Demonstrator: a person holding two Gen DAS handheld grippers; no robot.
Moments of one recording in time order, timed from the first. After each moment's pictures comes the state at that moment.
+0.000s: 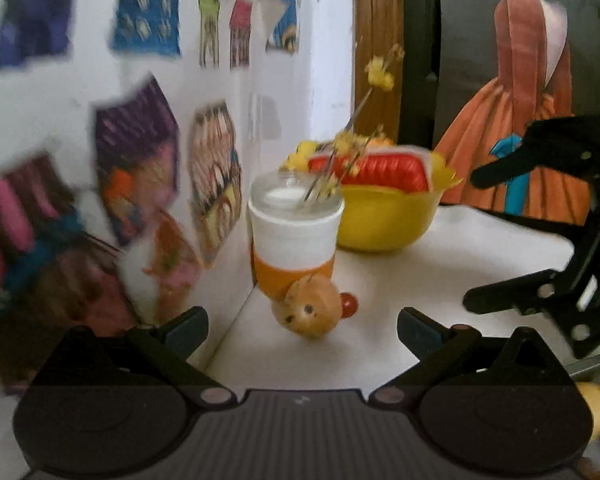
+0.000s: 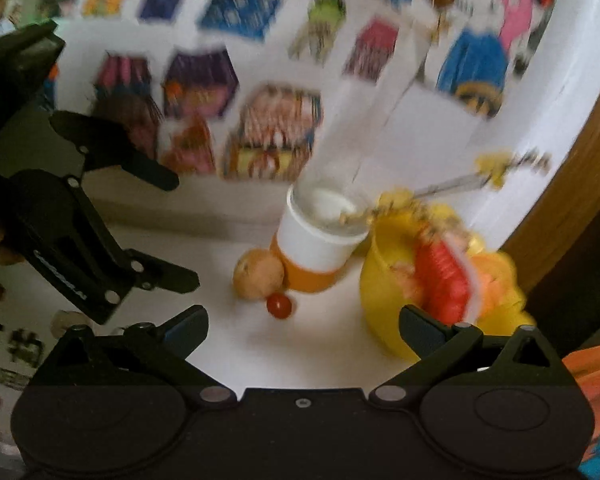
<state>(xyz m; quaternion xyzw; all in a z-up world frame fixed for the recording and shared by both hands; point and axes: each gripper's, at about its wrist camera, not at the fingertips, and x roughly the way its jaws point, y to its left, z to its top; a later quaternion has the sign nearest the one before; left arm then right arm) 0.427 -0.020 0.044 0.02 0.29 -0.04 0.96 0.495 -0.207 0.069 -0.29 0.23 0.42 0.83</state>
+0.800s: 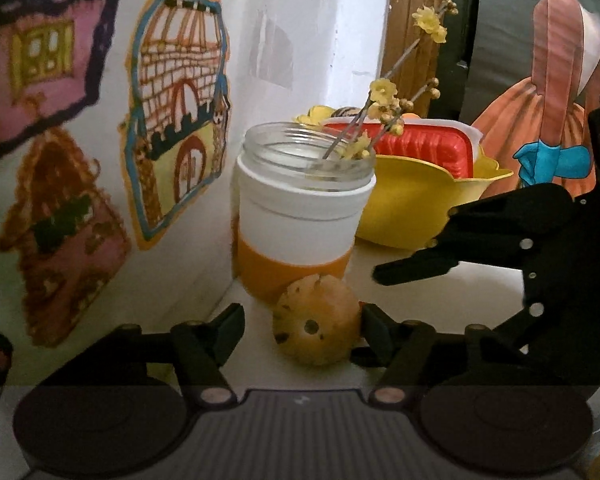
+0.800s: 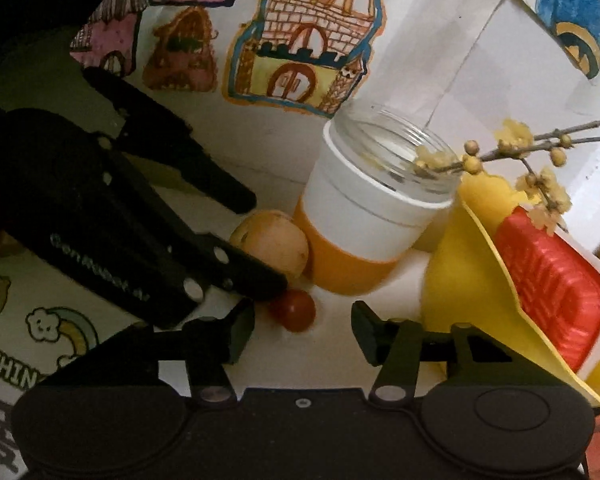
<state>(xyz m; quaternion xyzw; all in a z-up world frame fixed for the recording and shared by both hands) 0.495 -0.015 -0.002 -0.04 0.31 -0.05 0.95 0.545 -0.162 -0.004 -0.31 0.22 0.48 0.79</state>
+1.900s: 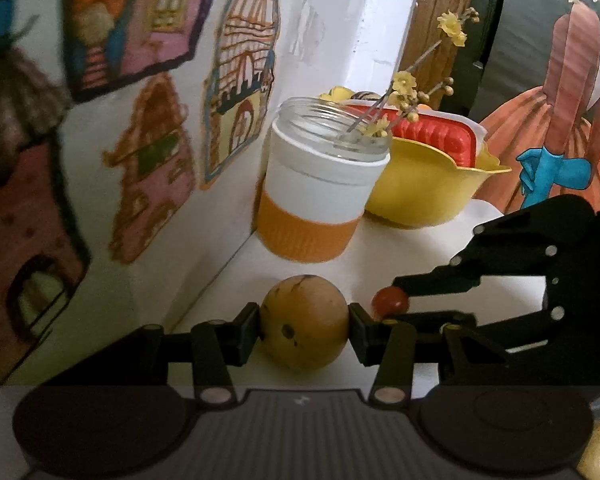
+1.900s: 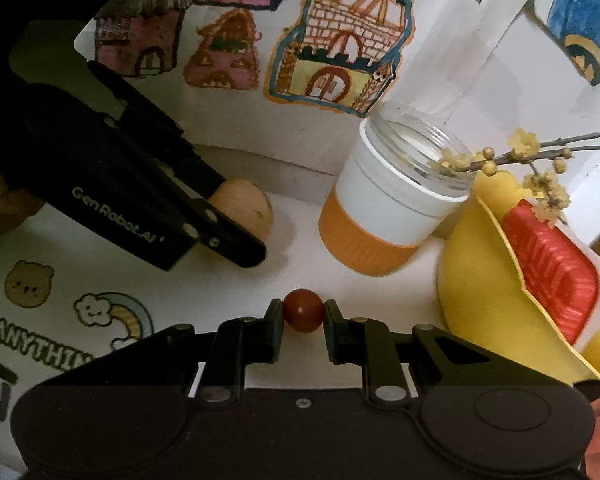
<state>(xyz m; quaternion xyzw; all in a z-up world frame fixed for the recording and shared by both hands) 0.454 0.007 0.006 -0.09 0.34 -0.04 0.93 0.507 -0.165 0.009 -0.34 0.24 0.47 0.78</state>
